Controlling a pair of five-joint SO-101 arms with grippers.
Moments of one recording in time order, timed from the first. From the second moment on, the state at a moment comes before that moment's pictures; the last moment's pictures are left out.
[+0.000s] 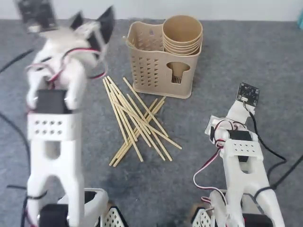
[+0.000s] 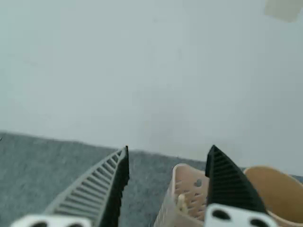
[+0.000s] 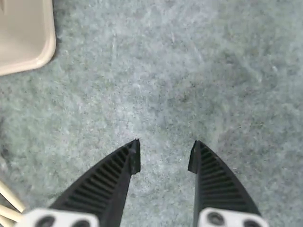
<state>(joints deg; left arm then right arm) -5.5 -26.1 7.8 46.7 17.9 0.2 -31.0 62.9 37.8 -18.0</state>
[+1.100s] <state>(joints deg) -18.5 4.6 37.1 34.9 39.1 -36.0 -25.7 48.0 46.9 4.6</state>
